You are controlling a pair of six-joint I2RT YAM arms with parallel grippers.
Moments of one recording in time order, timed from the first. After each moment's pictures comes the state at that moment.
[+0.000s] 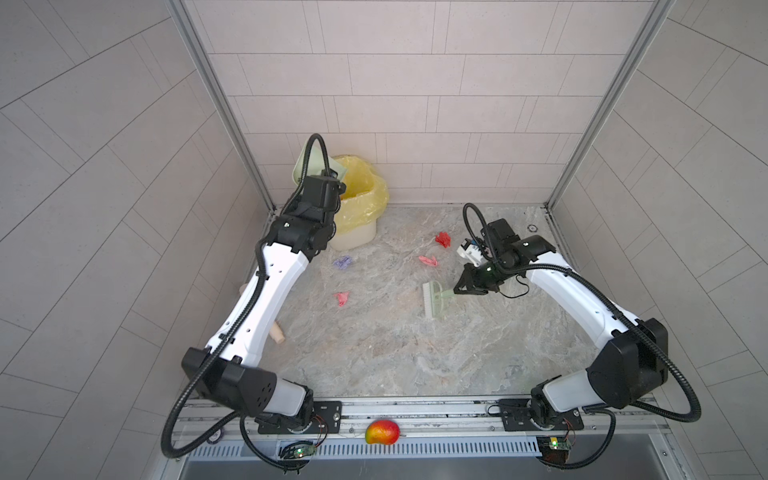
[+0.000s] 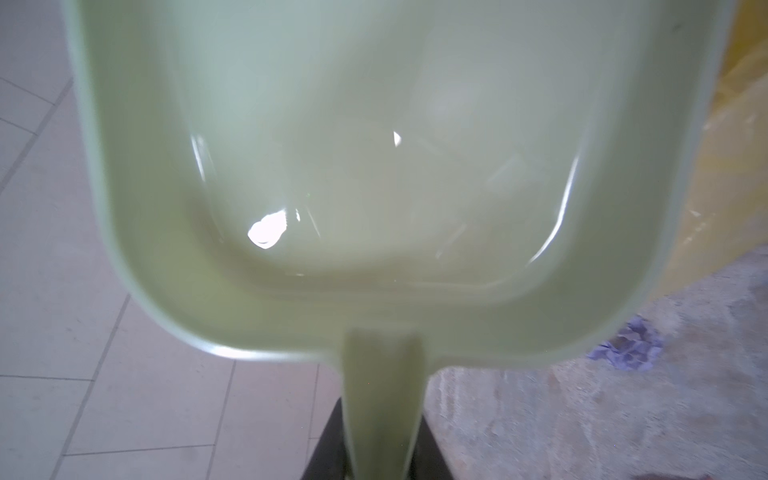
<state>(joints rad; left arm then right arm) -0.31 1.40 1.58 -0.81 -0.72 0.34 0.40 1.46 1.29 -0.98 -0.56 0.36</state>
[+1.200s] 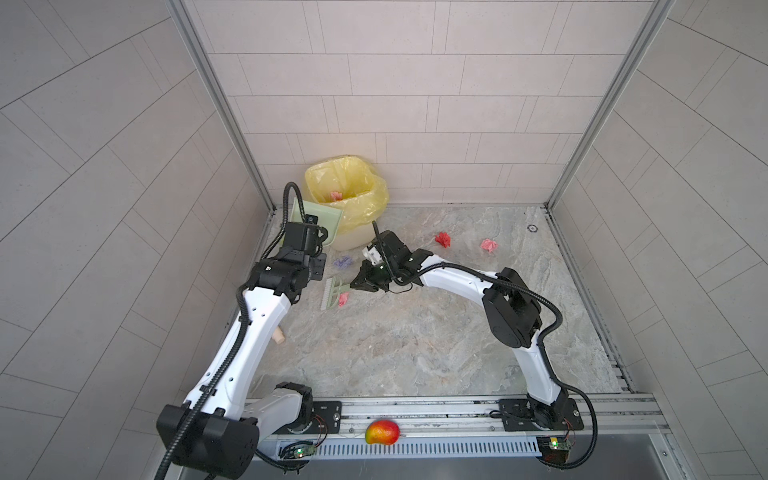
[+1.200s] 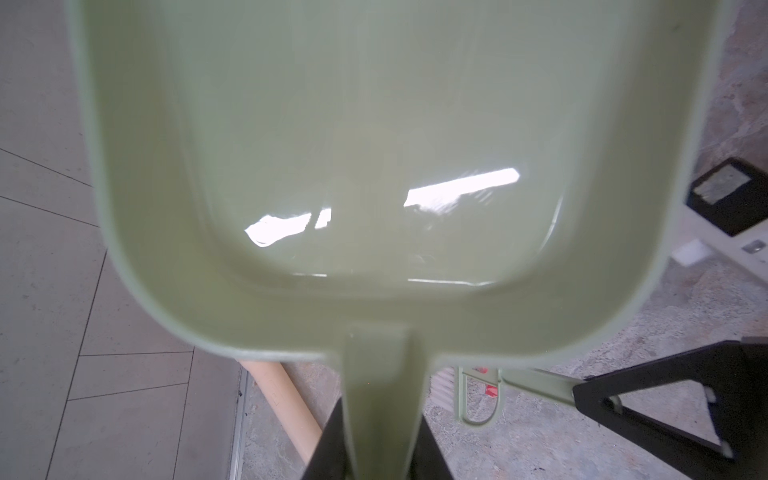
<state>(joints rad) -0.20 1.15 1.19 -0.87 -0.34 0.04 0.79 2.16 1.74 -0.32 -0.55 1.03</state>
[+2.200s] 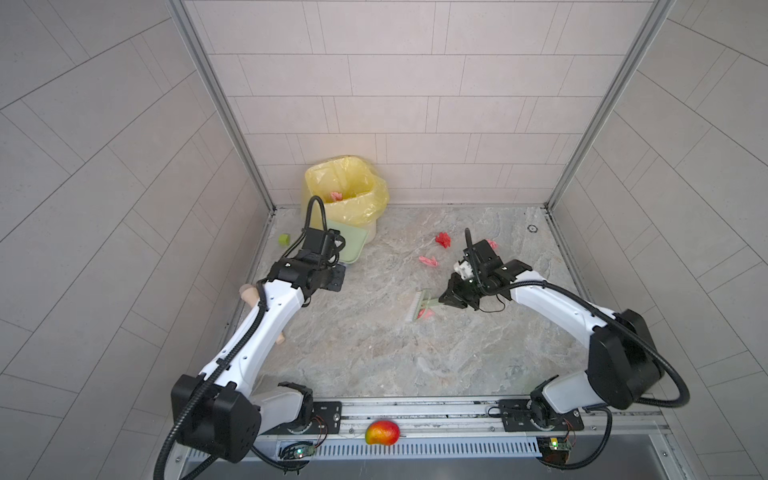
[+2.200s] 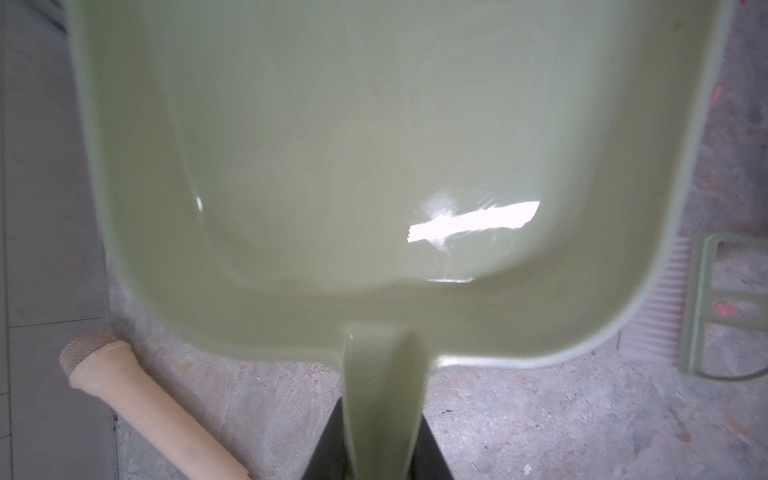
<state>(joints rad) -0.31 1.26 1.12 -0.88 -0.09 -0.01 0.40 1.42 1.04 -0.71 -0.49 0.84</state>
